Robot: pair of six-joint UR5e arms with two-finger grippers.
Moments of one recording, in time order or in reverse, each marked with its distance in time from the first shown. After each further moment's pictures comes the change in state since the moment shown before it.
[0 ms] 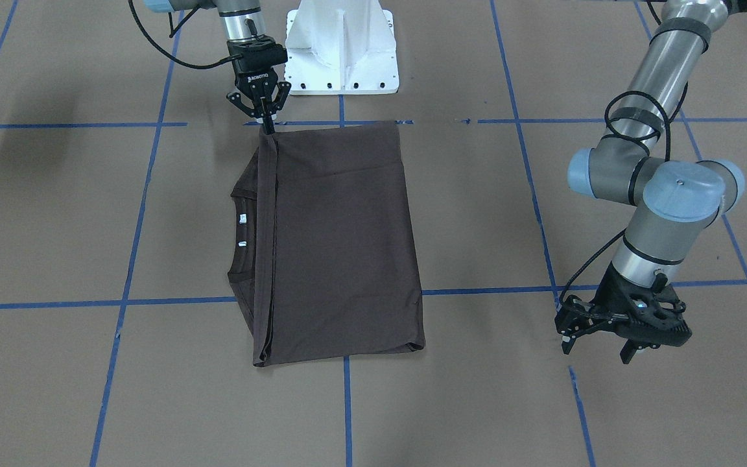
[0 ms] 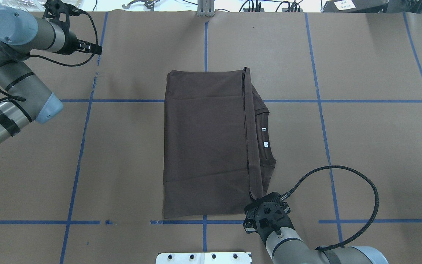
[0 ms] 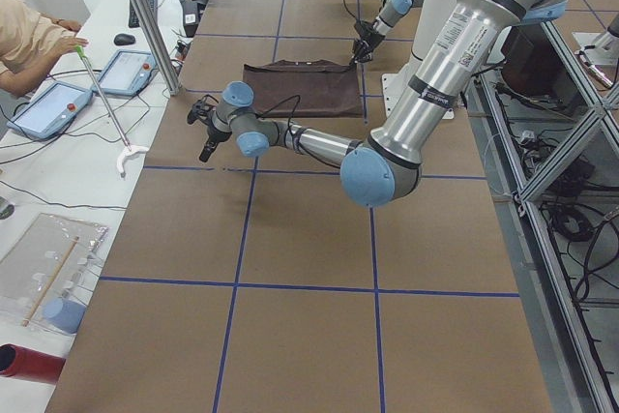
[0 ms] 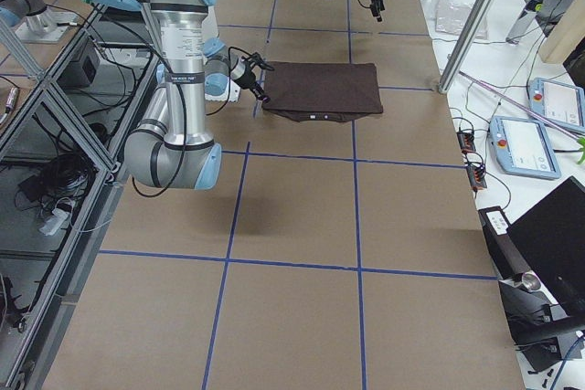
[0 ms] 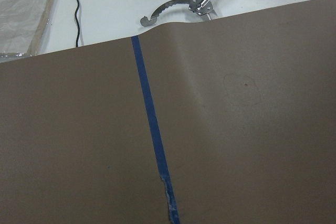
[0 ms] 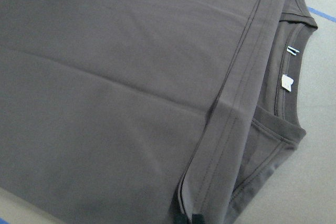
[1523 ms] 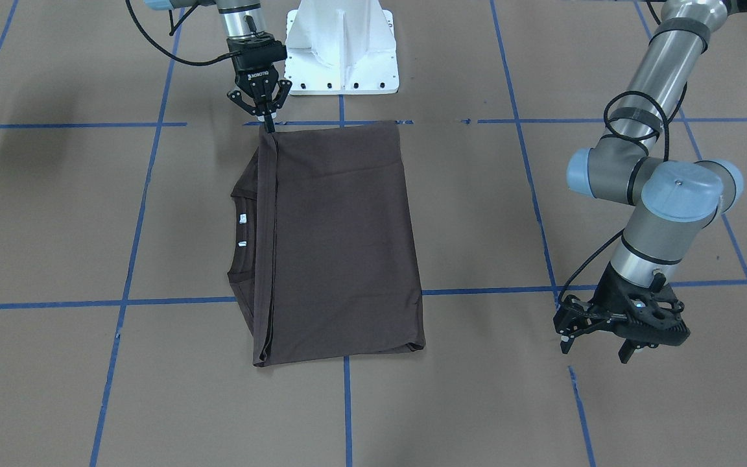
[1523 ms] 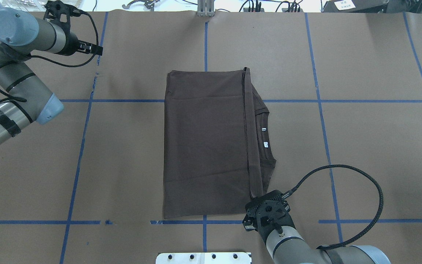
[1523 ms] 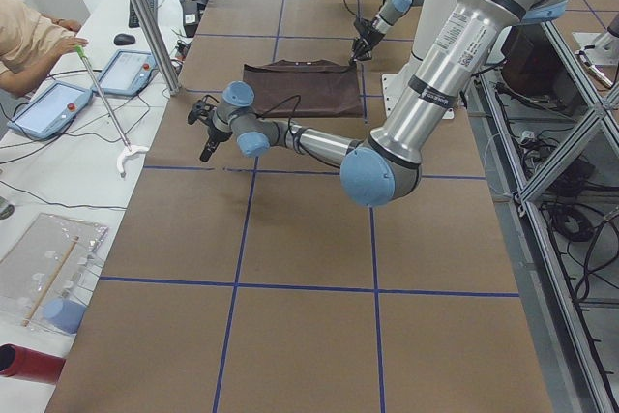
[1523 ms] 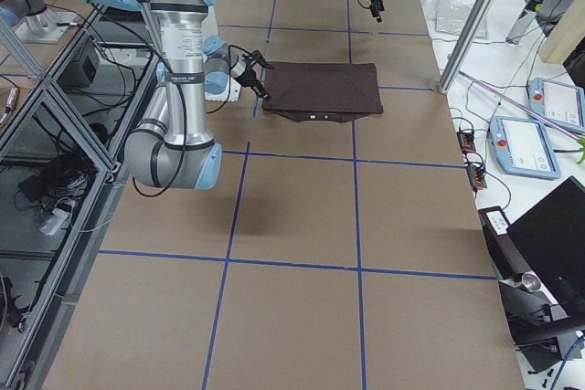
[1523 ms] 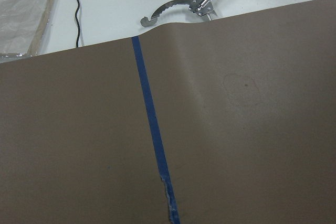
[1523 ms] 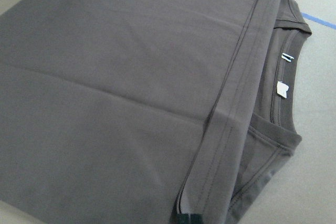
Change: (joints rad) left arm 0.008 0.000 0.000 0.000 0.001 -0.020; right arm 0.005 -0.005 0.016 -0.001 -0.004 0.042
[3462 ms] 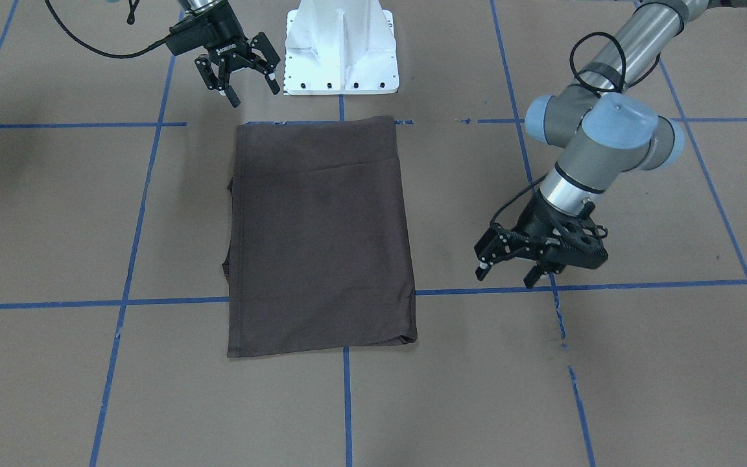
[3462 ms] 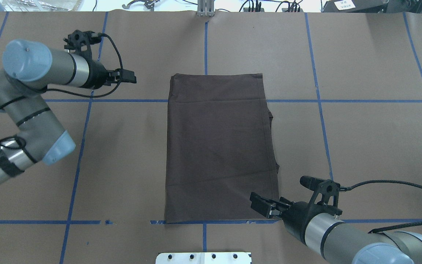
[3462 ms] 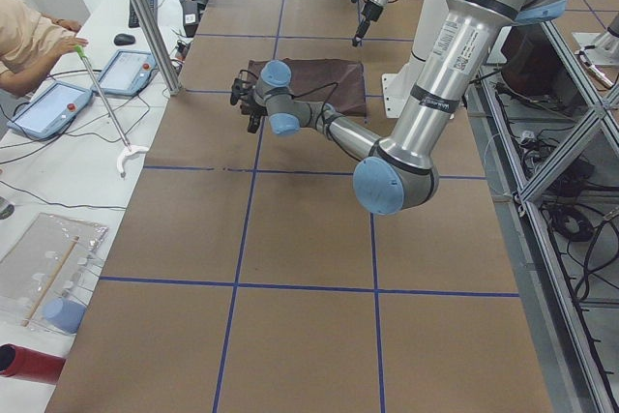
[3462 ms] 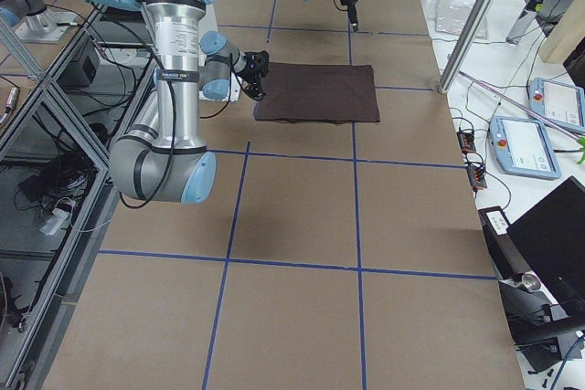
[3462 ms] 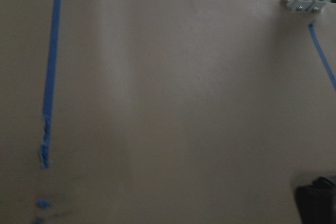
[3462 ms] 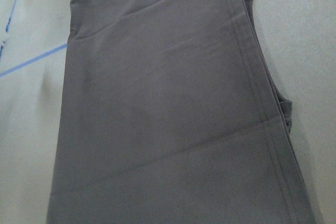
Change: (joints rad) left arm 0.204 0.151 -0.392 0.018 -0.052 -0.480; right arm 0.077 -0.176 0.156 0.342 0.161 0.552
